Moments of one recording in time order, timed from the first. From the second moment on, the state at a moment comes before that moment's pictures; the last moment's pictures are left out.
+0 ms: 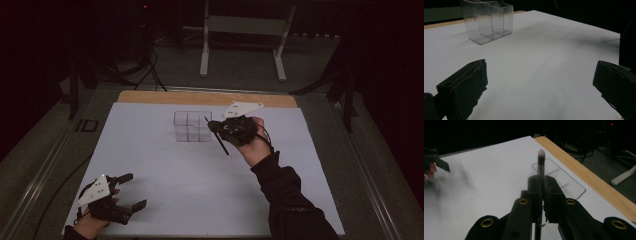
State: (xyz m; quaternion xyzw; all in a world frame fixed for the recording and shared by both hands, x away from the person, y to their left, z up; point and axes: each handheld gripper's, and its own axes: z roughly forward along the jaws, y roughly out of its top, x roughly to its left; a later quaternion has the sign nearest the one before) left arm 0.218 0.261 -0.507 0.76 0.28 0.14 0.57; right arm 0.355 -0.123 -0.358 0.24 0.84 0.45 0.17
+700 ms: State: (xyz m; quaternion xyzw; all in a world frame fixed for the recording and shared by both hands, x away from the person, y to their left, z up) left arm 0.218 0.261 -0.507 0.76 0.28 0.13 0.57; right arm 0.375 -0.106 -0.320 0.24 0.80 0.52 0.18
